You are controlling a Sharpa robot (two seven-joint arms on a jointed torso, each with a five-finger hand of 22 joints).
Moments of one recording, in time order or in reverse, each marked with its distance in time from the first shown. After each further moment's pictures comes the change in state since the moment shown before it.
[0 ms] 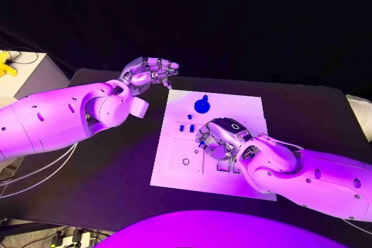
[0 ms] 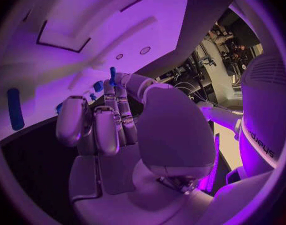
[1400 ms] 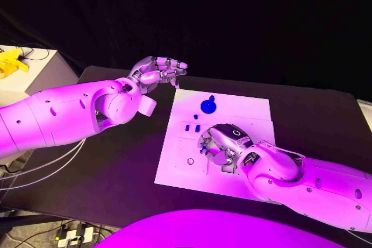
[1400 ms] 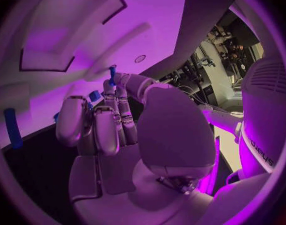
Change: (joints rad) left arm 0.000 0.005 0.000 -0.006 0.000 0.001 -0.008; left_hand 0.000 0.000 -0.003 -0.003 0.000 0.000 0.000 0.000 0.000 0.000 0.000 0.000 -0.002 0.000 0.000 0.000 -0.002 0.000 0.004 -0.004 0.000 -0.003; right arm -0.027 0.030 -0.003 -0.013 -0.021 0.010 -0.021; right_hand 0.000 0.000 0.018 -0.013 0.000 0.000 0.000 0.000 0.002 0.002 0.002 0.001 -0.001 0.000 0.000 0.000 -0.001 0.000 0.000 0.000 0.000 0.000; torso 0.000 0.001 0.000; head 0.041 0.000
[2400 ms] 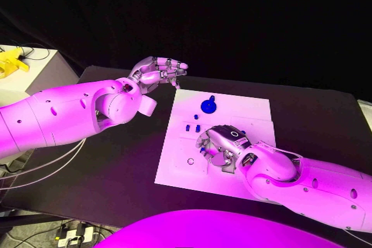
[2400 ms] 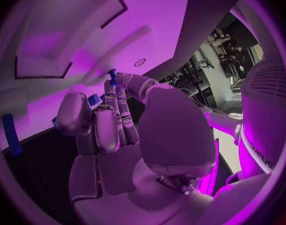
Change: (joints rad) left arm 0.000 -0.001 0.000 -0.001 0.000 0.001 -0.006; left_hand 0.000 0.000 -0.003 0.003 0.000 0.000 0.000 0.000 0.000 0.000 0.000 0.000 -0.001 0.000 0.000 0.000 -0.001 0.000 0.000 0.000 -0.006 -0.002; right arm -0.007 0.017 -0.004 -0.024 -0.004 0.019 0.018; right_hand -0.046 -0.011 -0.025 0.000 0.006 -0.066 0.029 -0.034 -0.003 -0.039 -0.028 -0.006 -0.001 -0.002 0.020 -0.027 -0.049 0.000 -0.055 0.022 -0.103 0.001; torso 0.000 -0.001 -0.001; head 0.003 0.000
